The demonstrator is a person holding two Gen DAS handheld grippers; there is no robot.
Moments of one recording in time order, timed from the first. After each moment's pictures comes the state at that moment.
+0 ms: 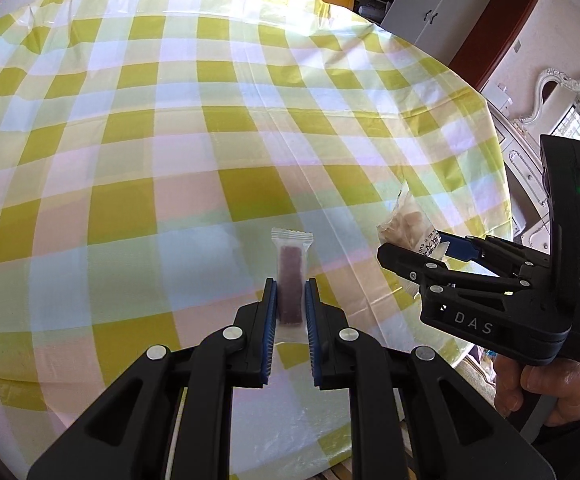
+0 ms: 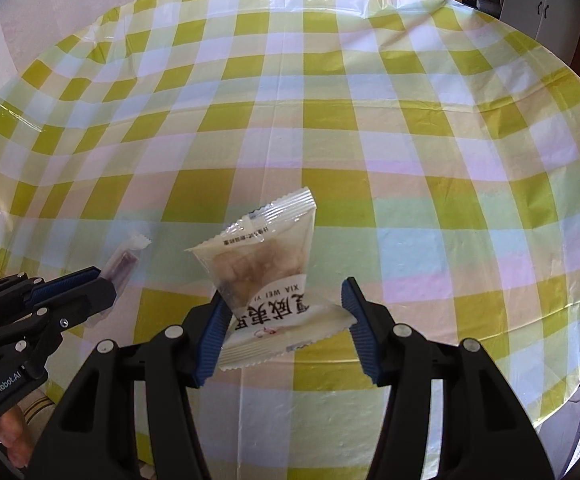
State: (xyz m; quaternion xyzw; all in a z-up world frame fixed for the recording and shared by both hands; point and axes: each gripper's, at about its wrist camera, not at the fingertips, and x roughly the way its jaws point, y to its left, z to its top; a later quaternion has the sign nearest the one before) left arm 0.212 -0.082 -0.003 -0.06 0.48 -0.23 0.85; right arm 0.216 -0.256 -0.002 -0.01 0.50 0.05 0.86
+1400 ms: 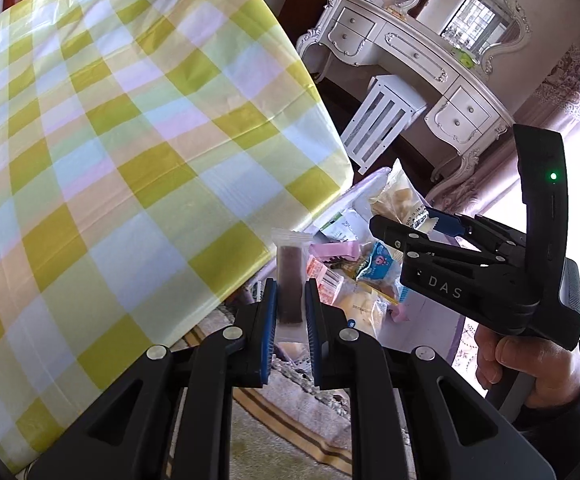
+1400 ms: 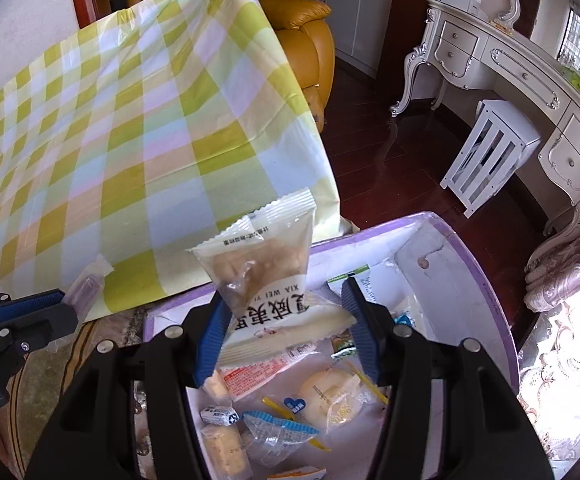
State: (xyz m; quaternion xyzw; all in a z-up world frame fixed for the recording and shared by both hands) left arm 0.097 -0.334 0.009 0.05 0.51 -0.42 0.75; right arm 0.033 -0.499 0.003 0.09 0.49 -0.19 0.85
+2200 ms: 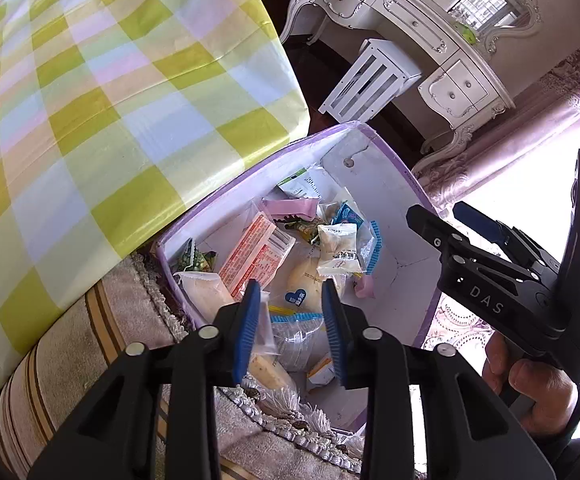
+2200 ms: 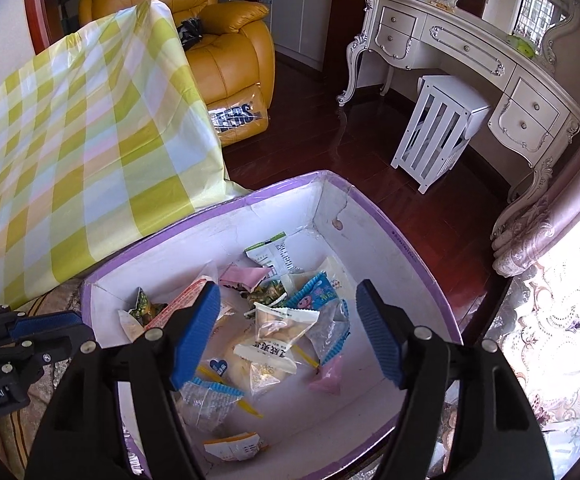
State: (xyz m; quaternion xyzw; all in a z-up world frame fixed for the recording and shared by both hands) left arm 0.065 -0.375 -0.011 0.05 0.58 -0.42 0.70; right arm -0.039 -0.536 0.013 0.10 0.47 -0.26 0.84
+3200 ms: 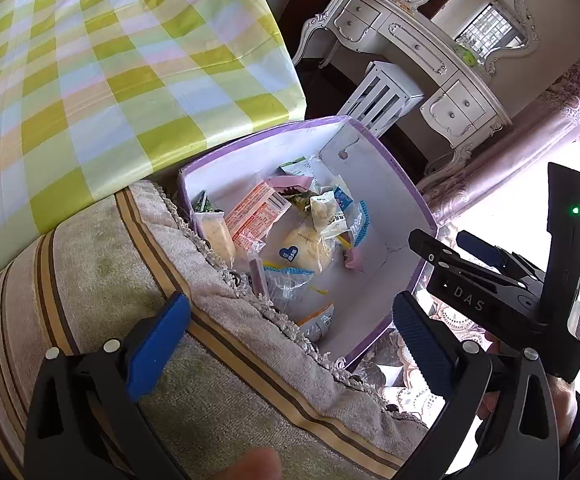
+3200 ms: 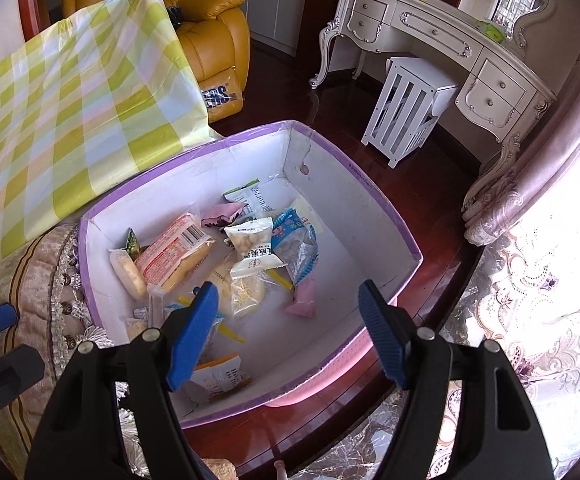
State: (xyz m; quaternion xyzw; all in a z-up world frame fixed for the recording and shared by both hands) left arm -0.007 -0.322 0.008 0.02 0.55 -0.40 0.74; right arm -0.103 -0.502 0.016 0.10 0.50 -0.29 0.81
